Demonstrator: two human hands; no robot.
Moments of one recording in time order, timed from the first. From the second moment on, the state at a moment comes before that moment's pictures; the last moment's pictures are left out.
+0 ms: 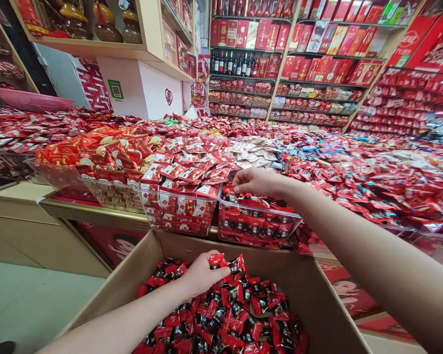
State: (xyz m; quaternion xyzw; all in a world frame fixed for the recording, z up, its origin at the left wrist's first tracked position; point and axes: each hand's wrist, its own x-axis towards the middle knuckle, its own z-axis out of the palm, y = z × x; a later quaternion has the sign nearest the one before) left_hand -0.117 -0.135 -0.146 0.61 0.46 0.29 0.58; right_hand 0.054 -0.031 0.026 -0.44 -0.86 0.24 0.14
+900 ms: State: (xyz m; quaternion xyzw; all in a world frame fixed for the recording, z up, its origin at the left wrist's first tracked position) left_hand -0.122 -0.136 -0.148 0.65 0.48 0.28 0.51; right_hand 0.059 -0.050 0.031 -0.50 -0.83 0.21 0.12
